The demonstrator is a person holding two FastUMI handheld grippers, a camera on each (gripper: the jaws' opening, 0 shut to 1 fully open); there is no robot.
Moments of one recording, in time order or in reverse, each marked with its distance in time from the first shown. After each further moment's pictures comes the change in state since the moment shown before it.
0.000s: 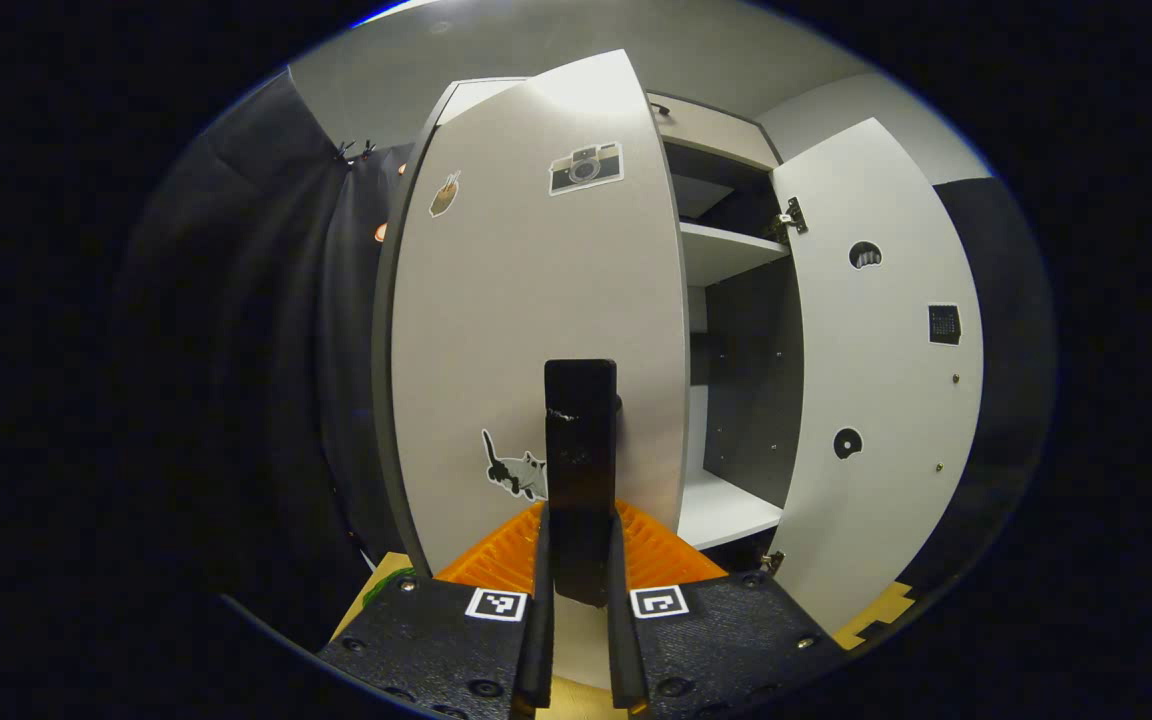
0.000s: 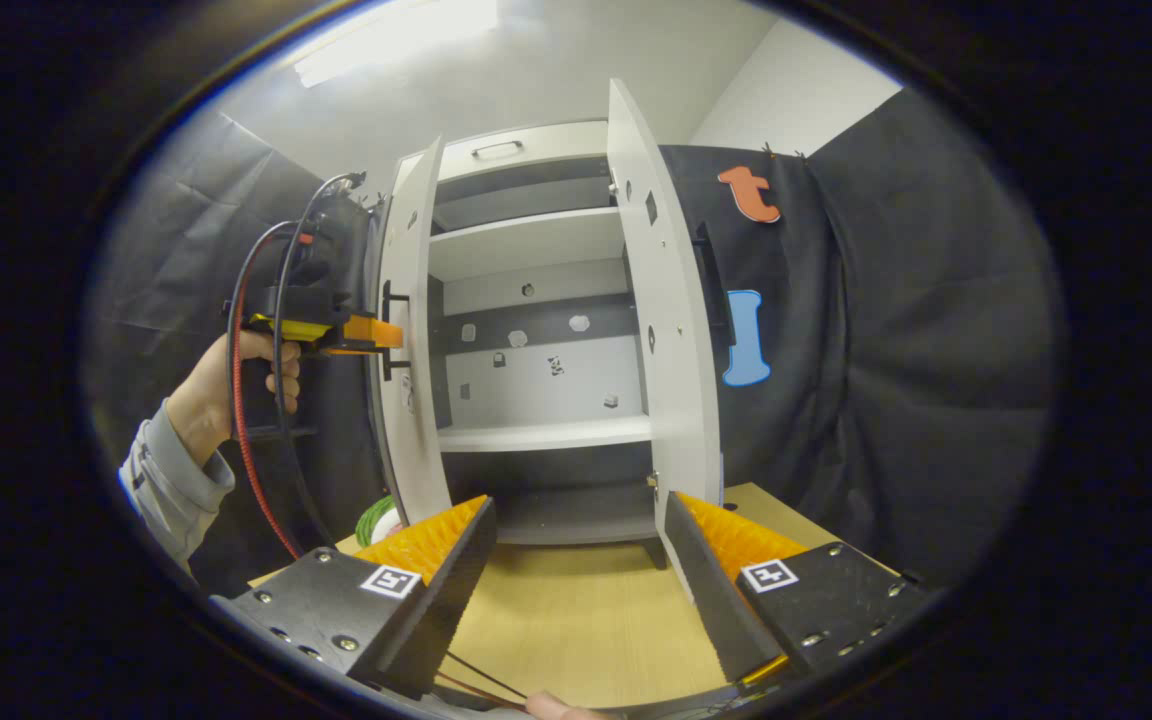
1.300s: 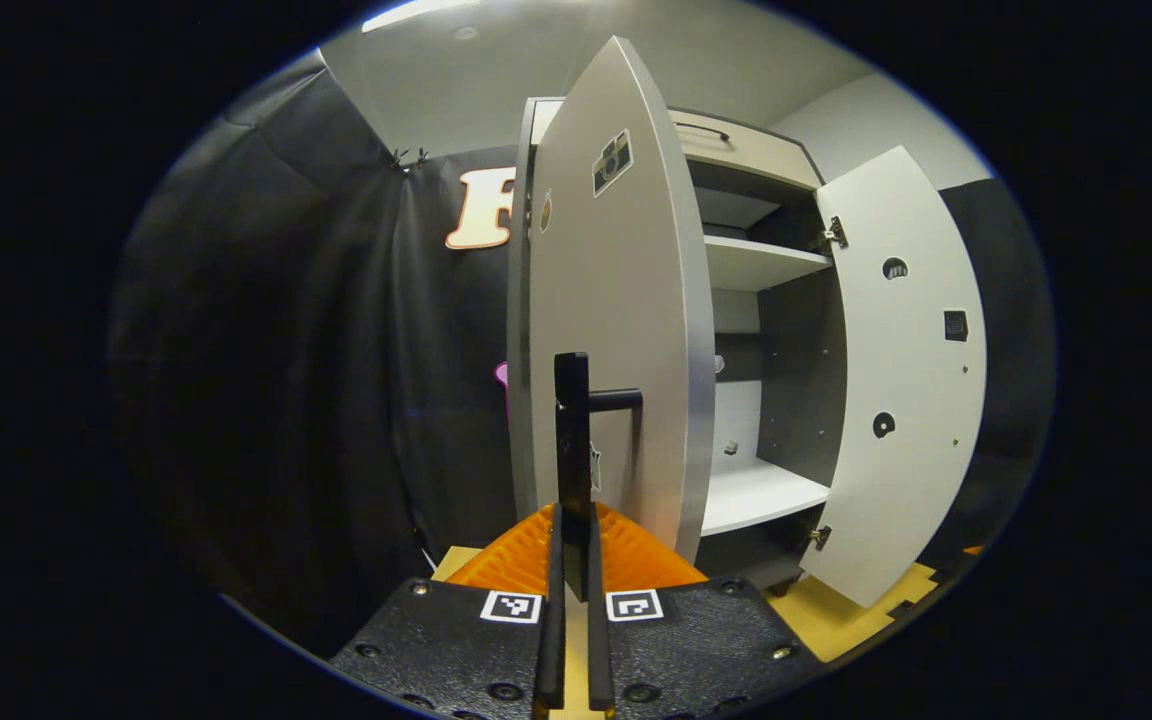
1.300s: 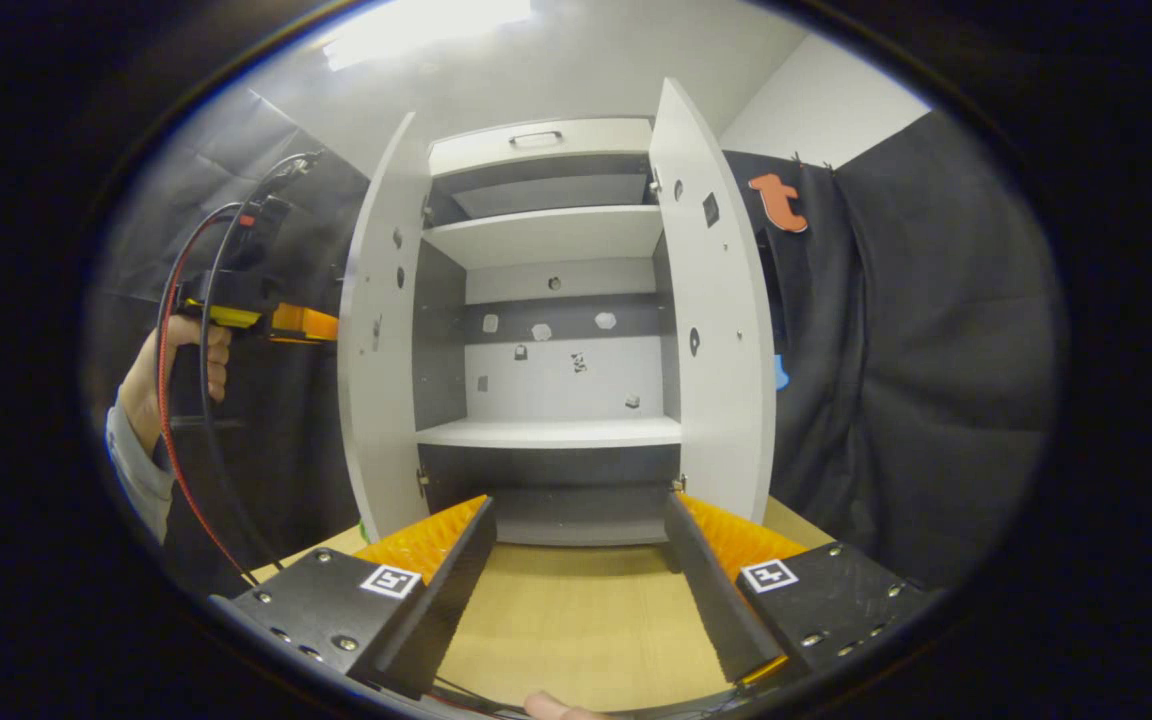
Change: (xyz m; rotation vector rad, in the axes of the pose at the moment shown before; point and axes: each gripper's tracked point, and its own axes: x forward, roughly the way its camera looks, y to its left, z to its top) left arm -0.070 0.094 -0.002 0.019 -0.004 0.128; right arm 0.010 0.043 -0.005 -0.056 0.011 0.018
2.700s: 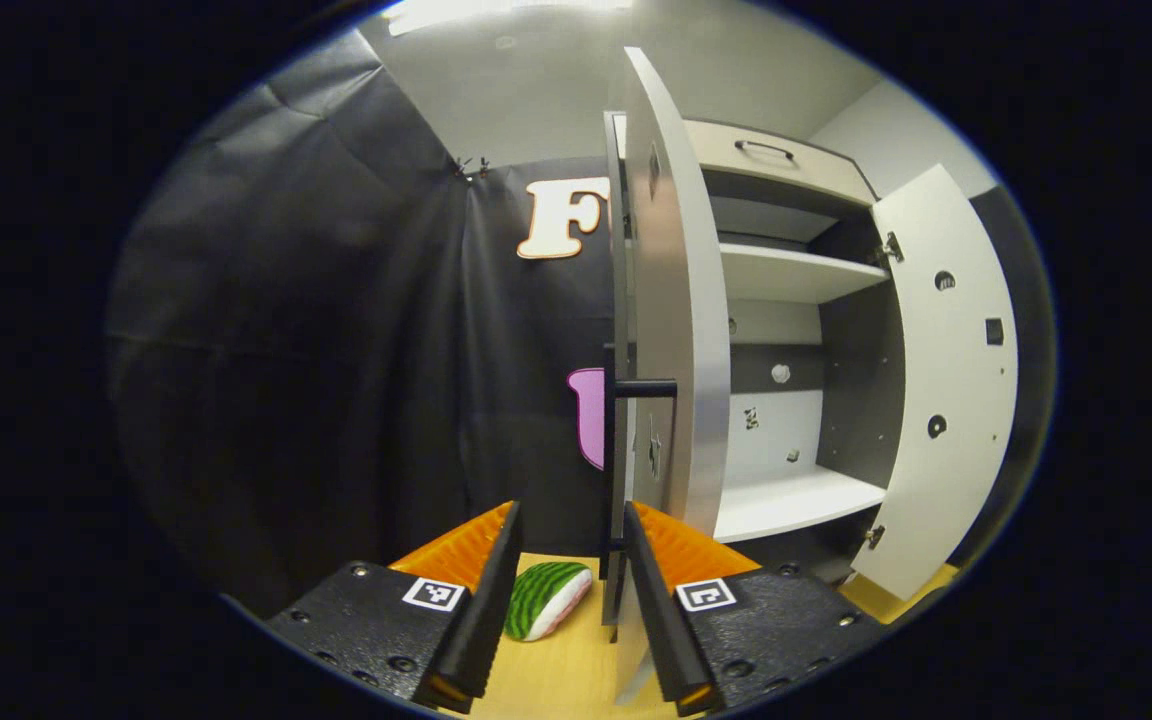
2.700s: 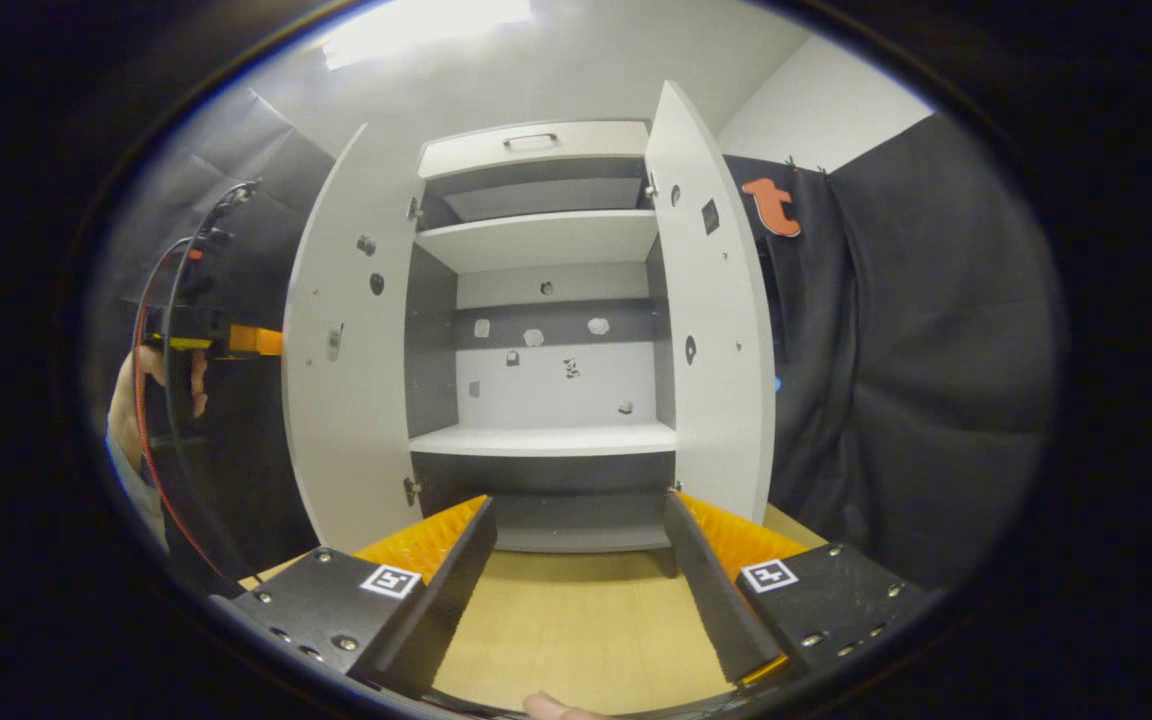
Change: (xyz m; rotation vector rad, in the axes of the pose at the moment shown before) left arm -0.037 0.075 -0.005 -0.042 -0.060 0.142; right arm 0.007 0.000 0.009 0.003 -0.011 -0.032
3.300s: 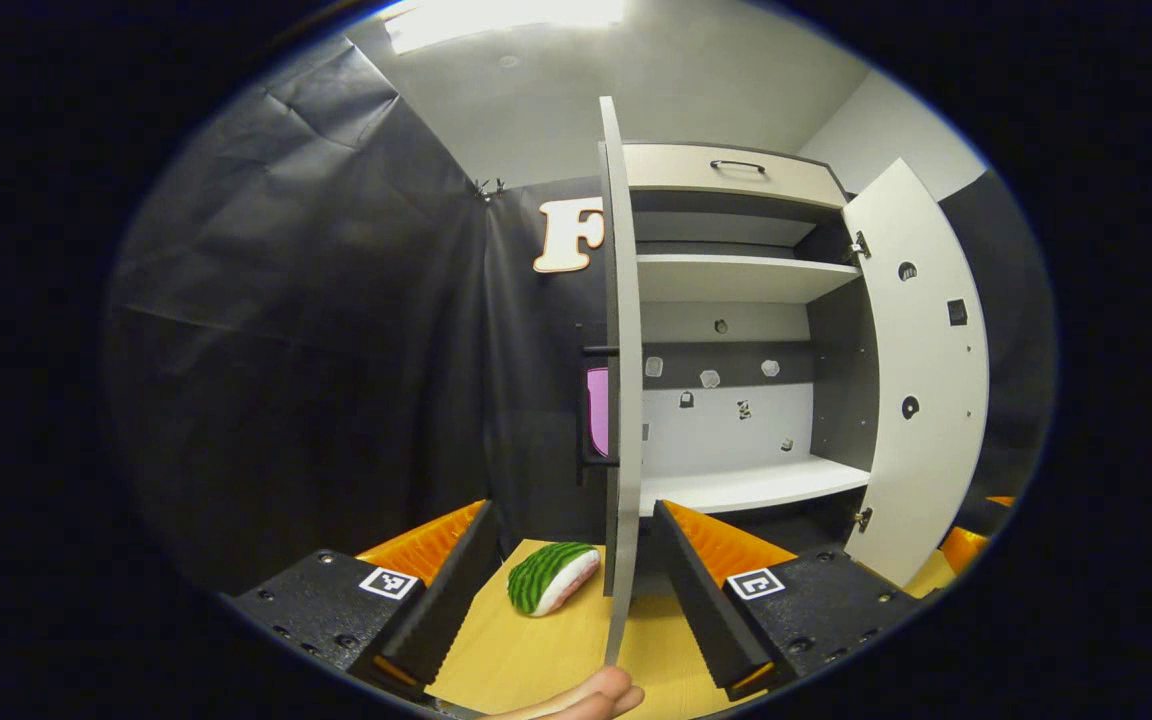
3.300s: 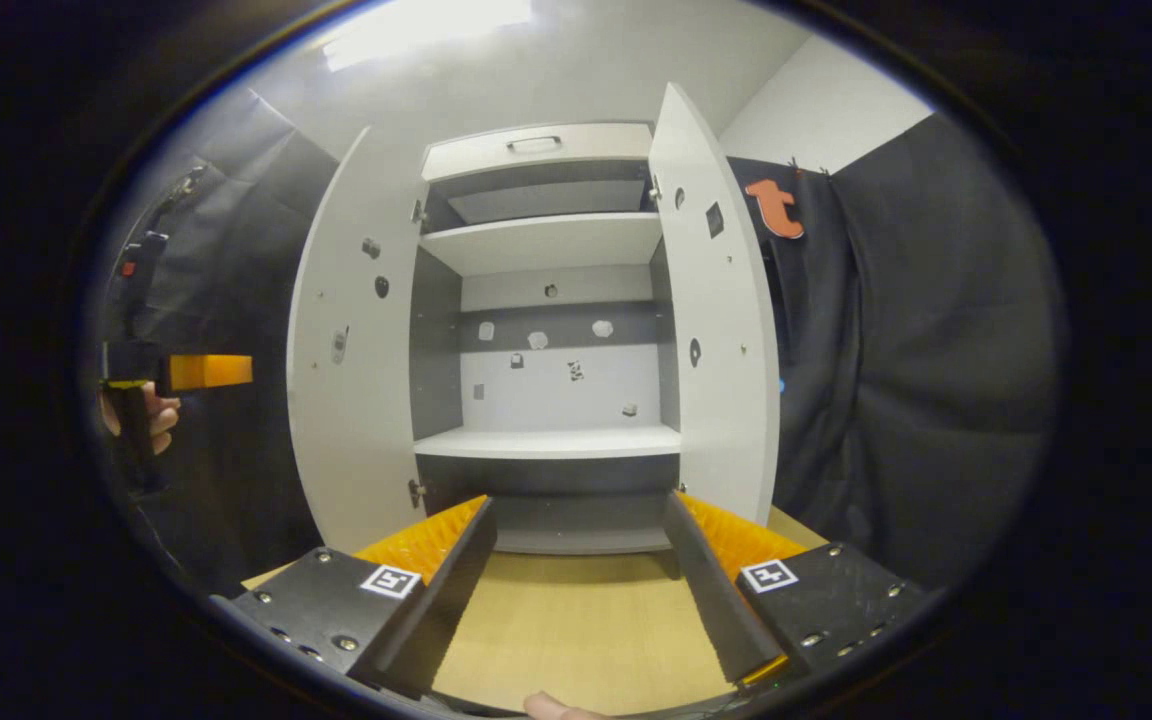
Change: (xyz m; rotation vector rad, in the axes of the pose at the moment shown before) left arm -0.093 -0.030 -0.030 0.042 -0.018 0.065; right arm 0.000 0.003 0.003 -0.004 -0.004 0.014
